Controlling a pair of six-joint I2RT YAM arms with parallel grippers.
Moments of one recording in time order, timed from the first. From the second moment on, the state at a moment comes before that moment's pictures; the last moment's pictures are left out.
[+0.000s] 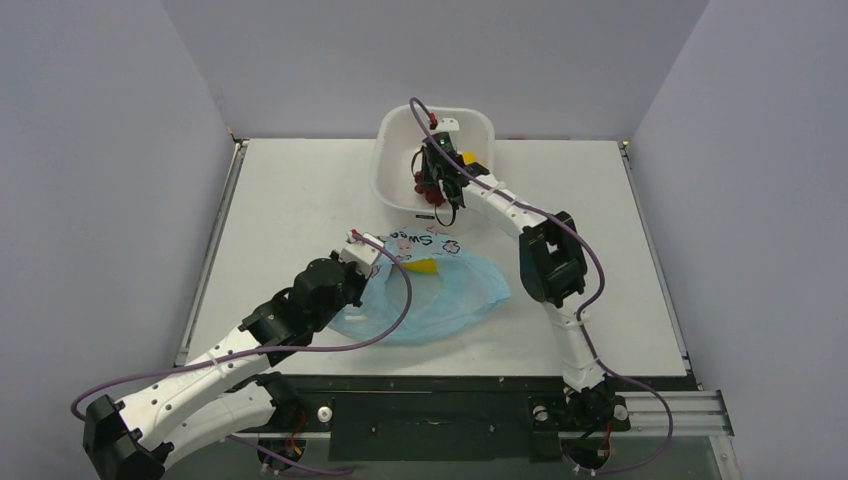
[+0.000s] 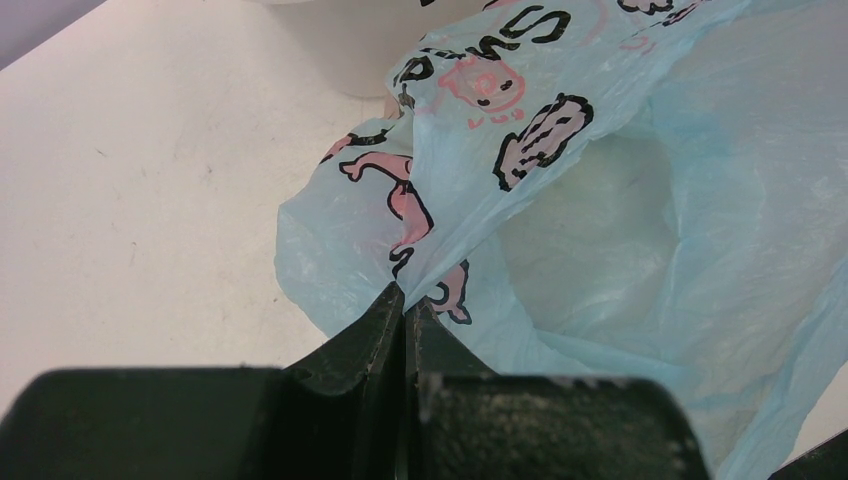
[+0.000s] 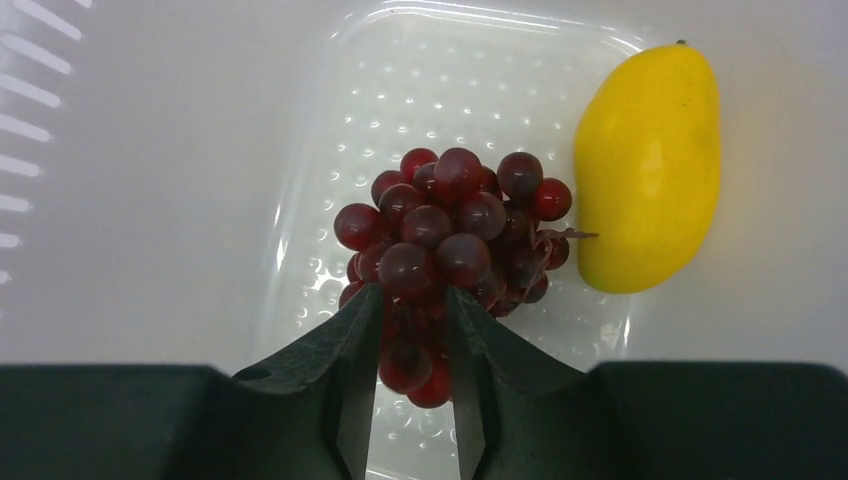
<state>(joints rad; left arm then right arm) -0.83 0.83 0.64 -0.23 -0.34 0.05 0.56 2.28 1.96 -0.27 0.29 0.36</state>
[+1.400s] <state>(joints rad) -0.87 0.82 0.64 -0.23 -0.35 0.06 1.38 0.85 0.54 -0.03 0.64 0.10</state>
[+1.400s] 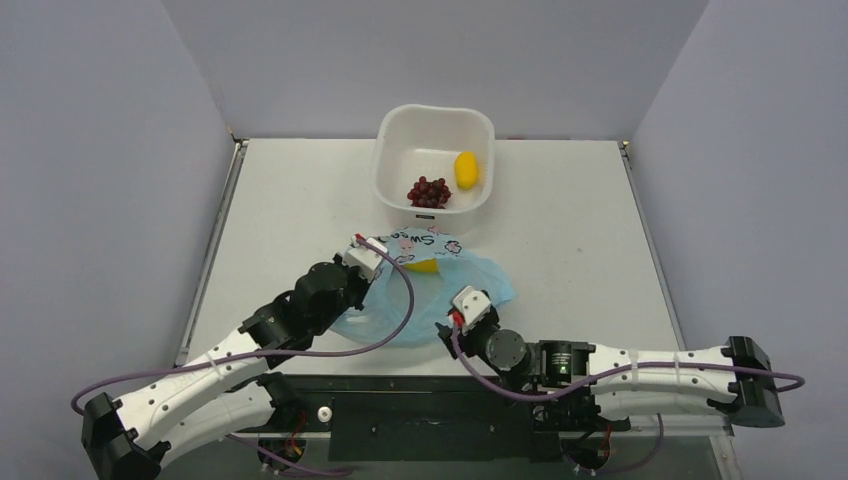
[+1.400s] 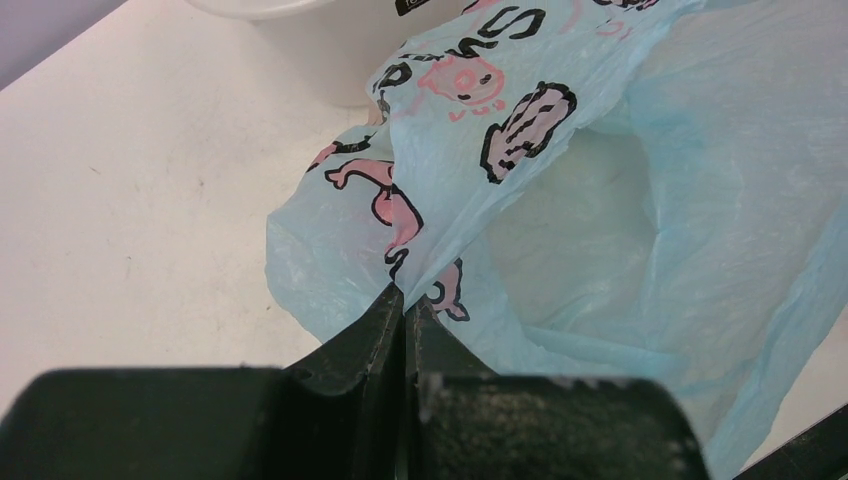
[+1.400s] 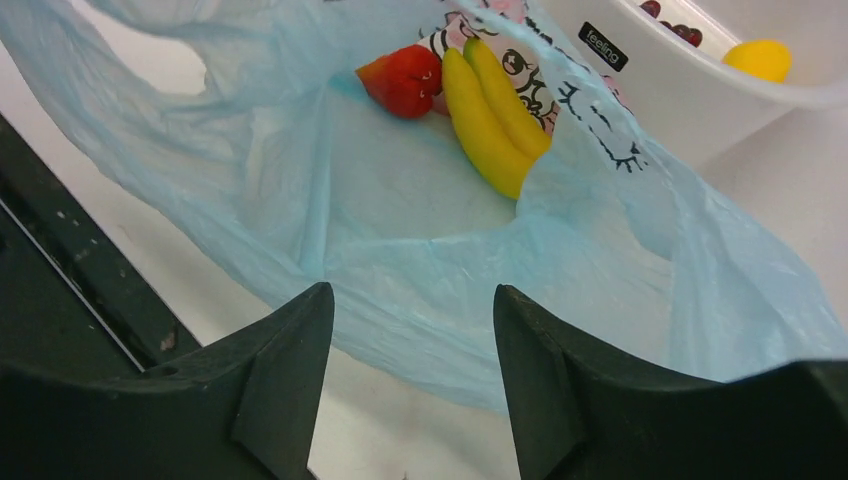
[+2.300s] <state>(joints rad) -0.88 0.74 0.64 -0.23 -0.34 0.06 1.15 1.68 0.75 0.35 0.58 -0.51</state>
